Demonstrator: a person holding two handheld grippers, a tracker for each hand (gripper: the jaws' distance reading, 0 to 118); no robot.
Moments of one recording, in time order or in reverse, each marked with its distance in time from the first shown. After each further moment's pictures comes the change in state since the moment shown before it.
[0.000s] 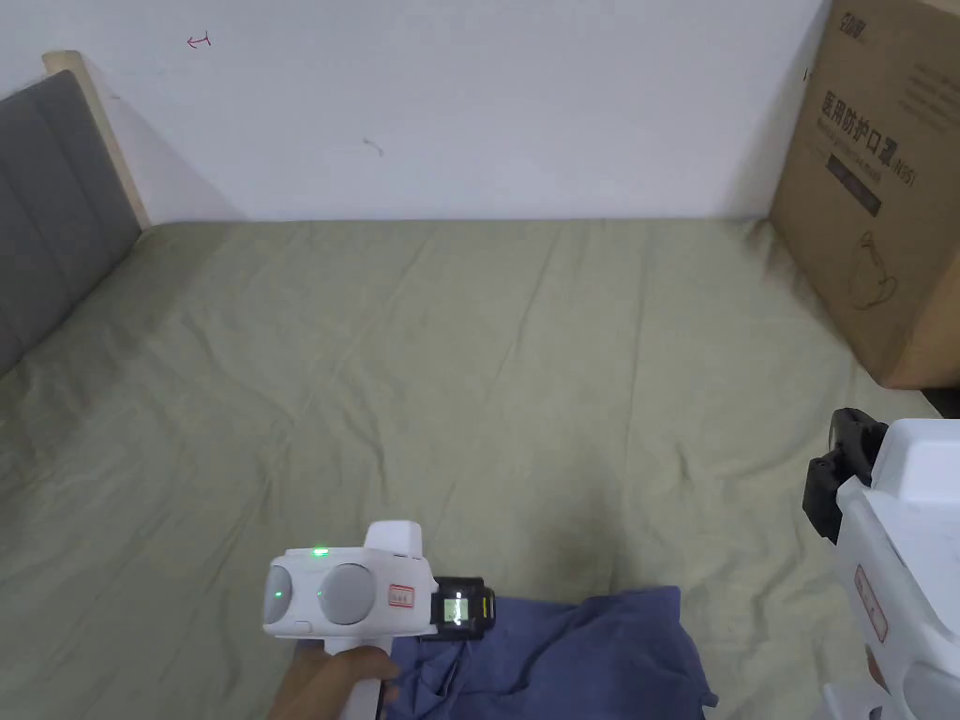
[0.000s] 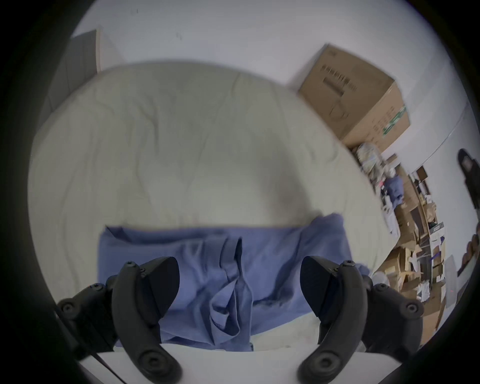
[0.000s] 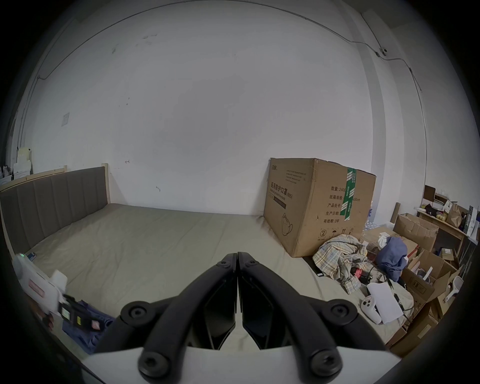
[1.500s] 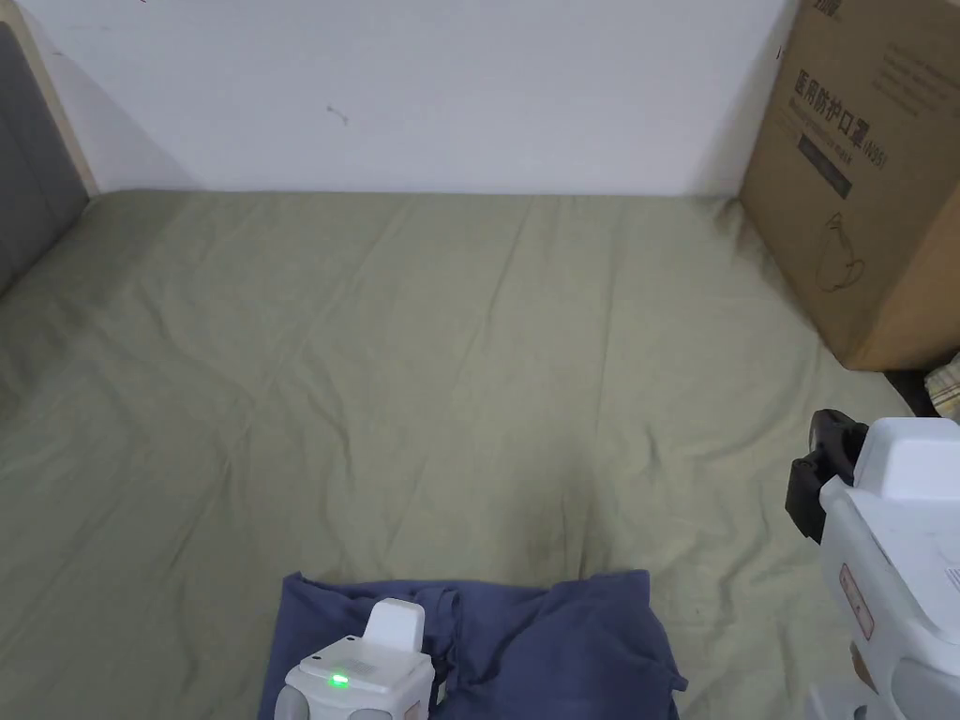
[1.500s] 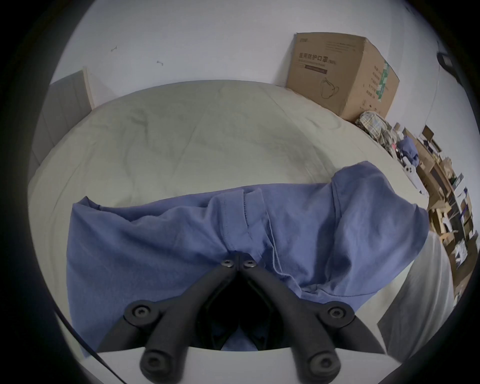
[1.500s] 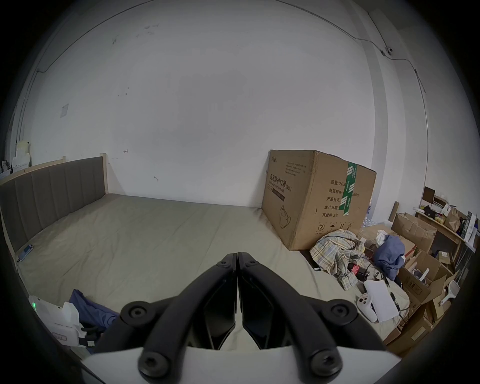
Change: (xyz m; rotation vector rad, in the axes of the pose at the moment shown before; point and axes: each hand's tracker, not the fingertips) left arm 0.007 -0.093 -0.068 0.064 0.112 -0.197; right arm 0.005 -0.005 -0.008 -0.042 -0.011 0.026
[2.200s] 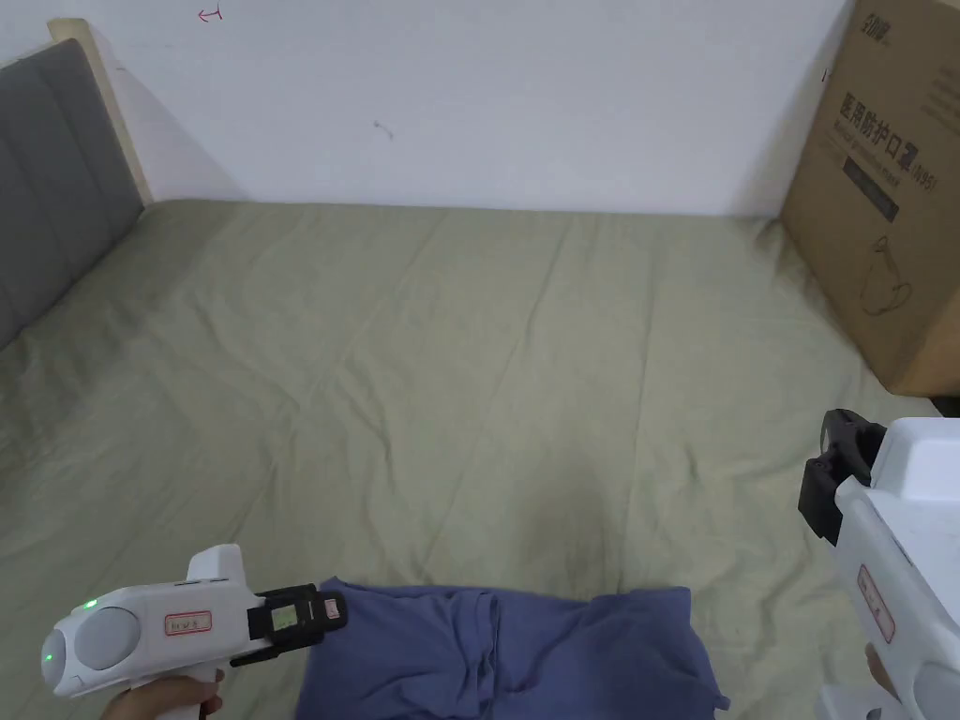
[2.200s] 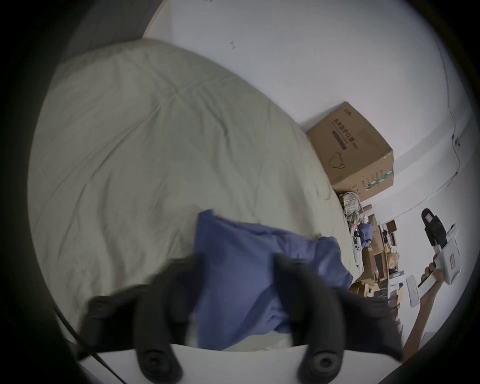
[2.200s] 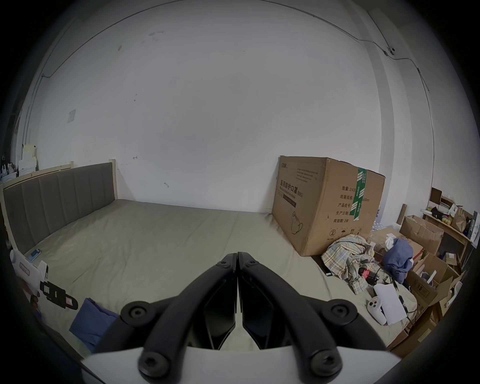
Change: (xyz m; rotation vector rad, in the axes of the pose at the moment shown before) left arm -0.210 0.029 0.071 -0.027 -0.281 0.517; right arm -0.026 0.014 0.003 0.032 0.050 -0.007
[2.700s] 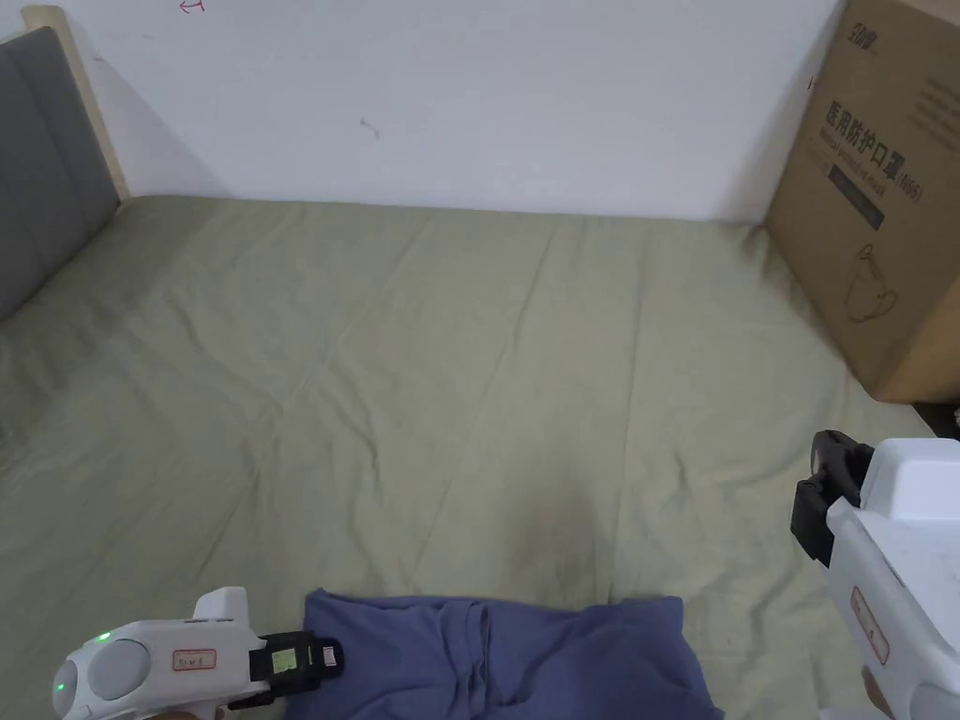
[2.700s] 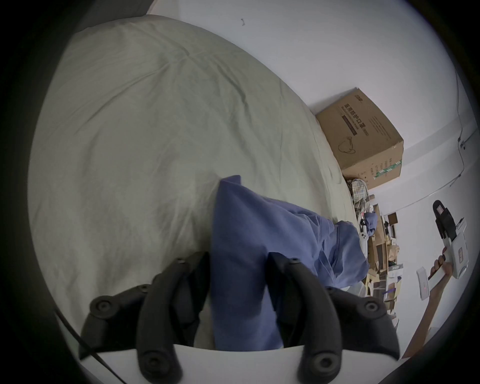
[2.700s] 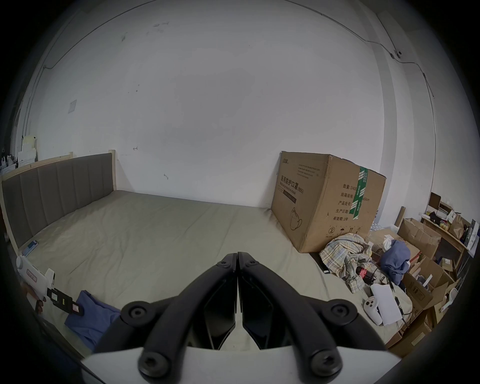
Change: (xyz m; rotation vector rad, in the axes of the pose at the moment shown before) left arm -0.019 -0.013 -0.043 -0.100 0.003 -0.002; right arm -0.004 -0.004 -0.005 -0.038 -0.007 0.035
